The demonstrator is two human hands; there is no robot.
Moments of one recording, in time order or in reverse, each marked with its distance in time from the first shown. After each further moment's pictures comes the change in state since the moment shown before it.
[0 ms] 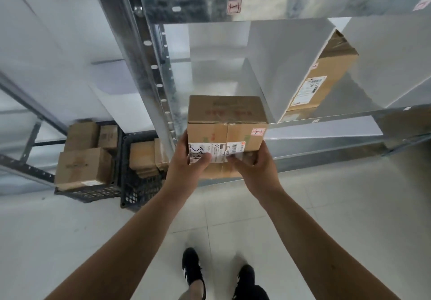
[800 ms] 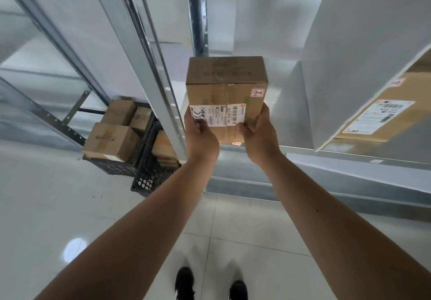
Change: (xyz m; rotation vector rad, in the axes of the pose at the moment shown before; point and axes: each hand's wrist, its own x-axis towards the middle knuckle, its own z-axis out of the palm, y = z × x) left_hand 0.134 -0.045 0.066 0.056 0.687 -0.028; right_hand 0.198 0.040 0.038 -0.252 -0.234 -0.248
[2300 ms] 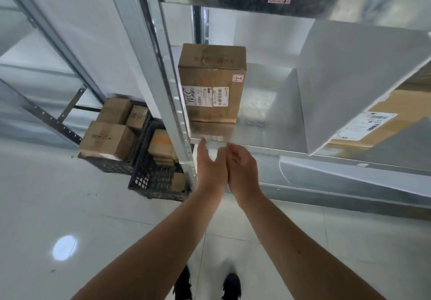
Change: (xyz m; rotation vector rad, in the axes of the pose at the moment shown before) left_hand -0.059 0.006 -0.017 -0.082 -0.152 -0.310; right_hand -0.081 -0.021 0.041 0.348 0.017 0.343
